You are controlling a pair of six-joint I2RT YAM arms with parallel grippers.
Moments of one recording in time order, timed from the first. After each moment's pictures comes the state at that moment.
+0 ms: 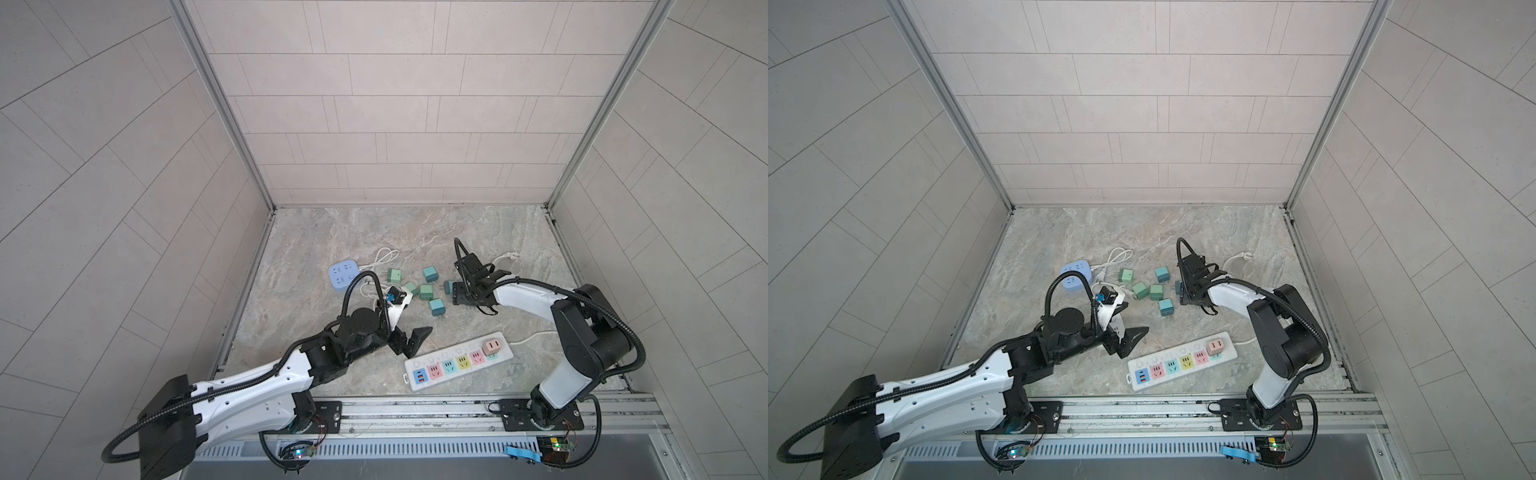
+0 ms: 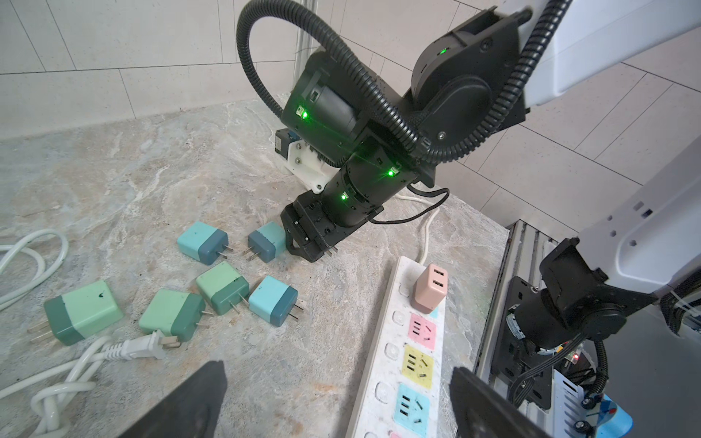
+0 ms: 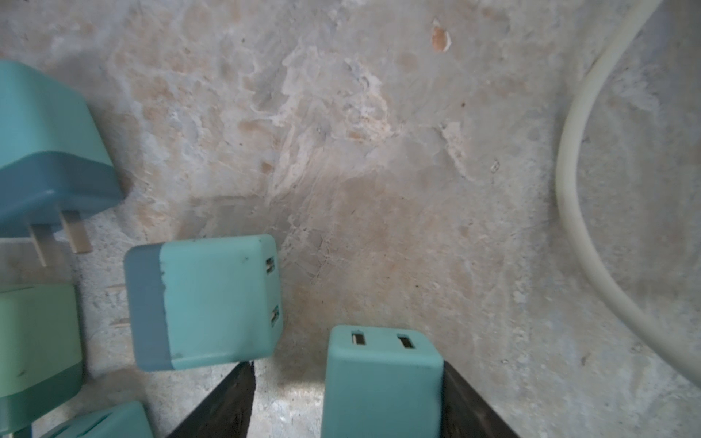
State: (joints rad) left arm -1.02 0.94 0.48 0.15 -0.03 -0.26; right arm 0.44 1.66 0.91 -0.42 0.21 0.51
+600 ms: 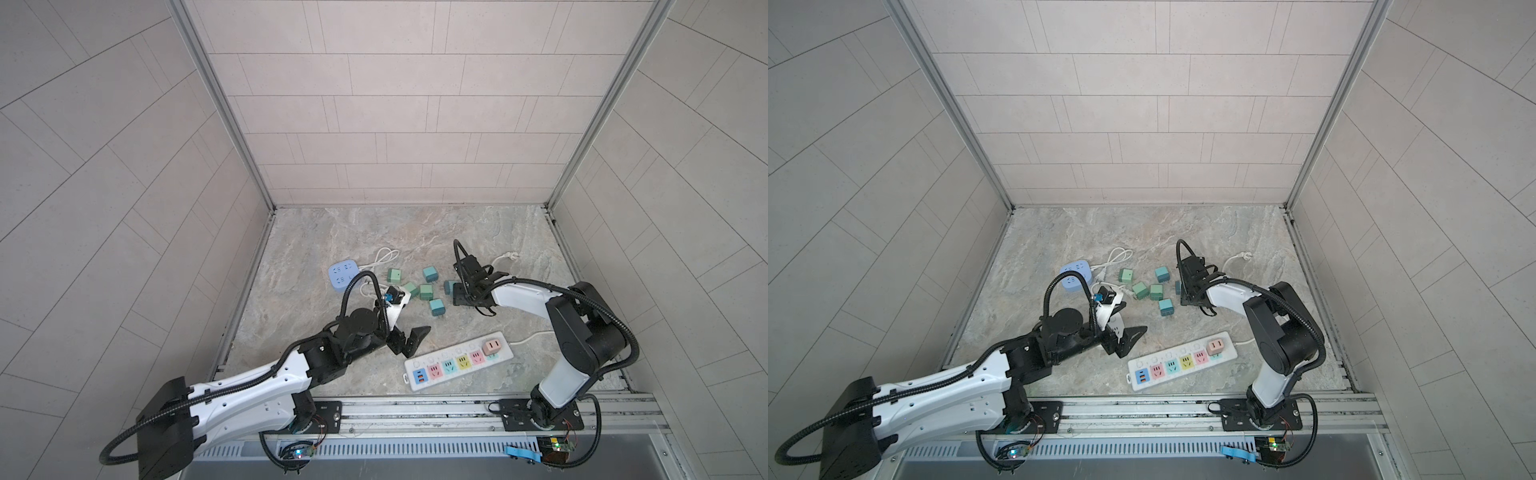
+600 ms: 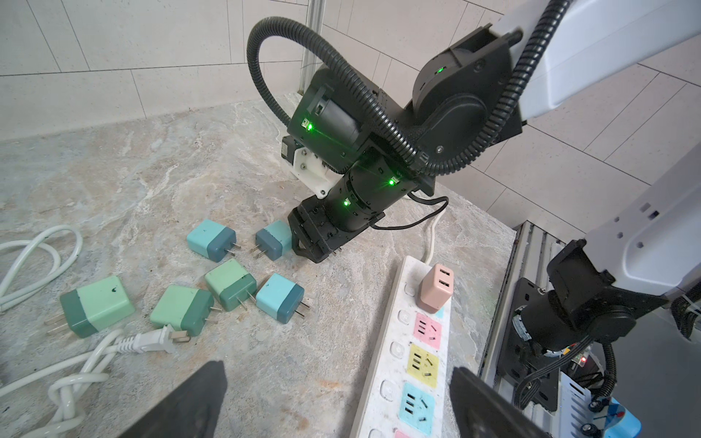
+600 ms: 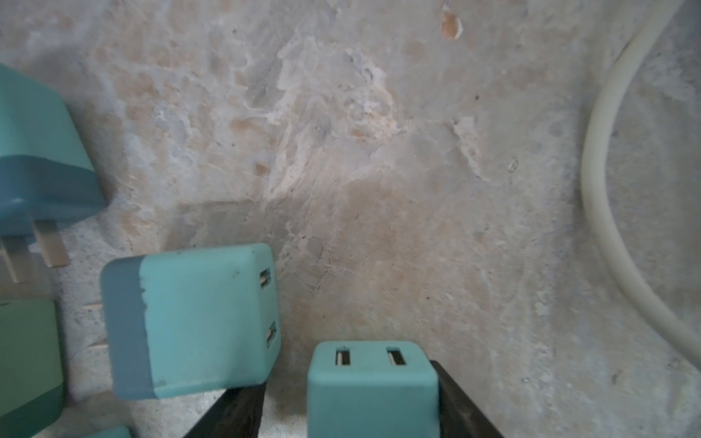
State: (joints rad) left arm -1.02 0.92 0.48 0.13 -0.04 -0.26; right arm 0.44 1.69 0.90 -0.37 0.20 0.52
